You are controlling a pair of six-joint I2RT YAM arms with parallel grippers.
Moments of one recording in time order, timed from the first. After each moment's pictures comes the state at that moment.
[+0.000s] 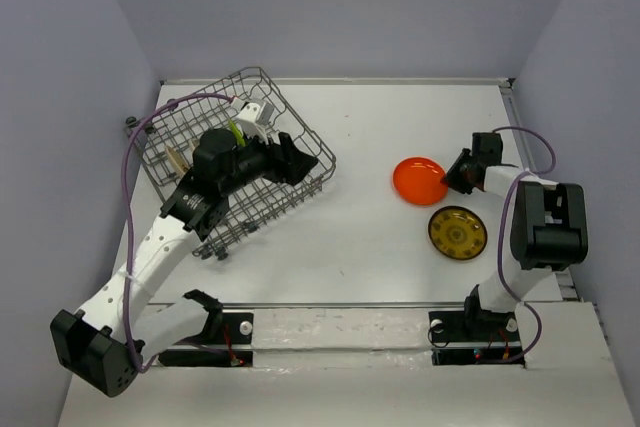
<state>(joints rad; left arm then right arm) -0.50 1.00 0.96 -0.16 0.30 -0.39 -0.08 1.67 0.88 -0.12 -0.06 0.58</state>
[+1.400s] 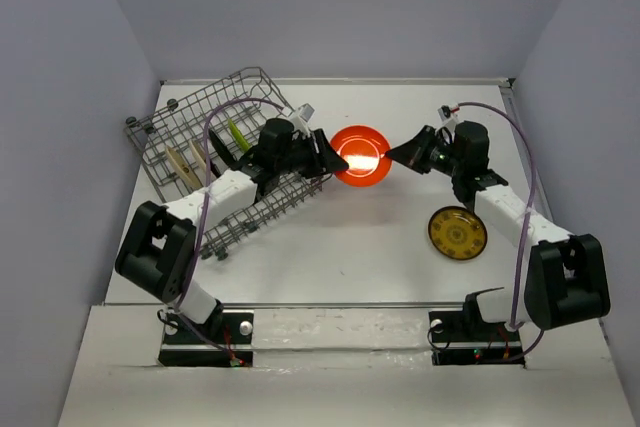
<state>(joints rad) -0.54 1.55 1.00 0.10 0.43 -0.75 0.19 1.32 0.81 0.21 -0.55 0.79</state>
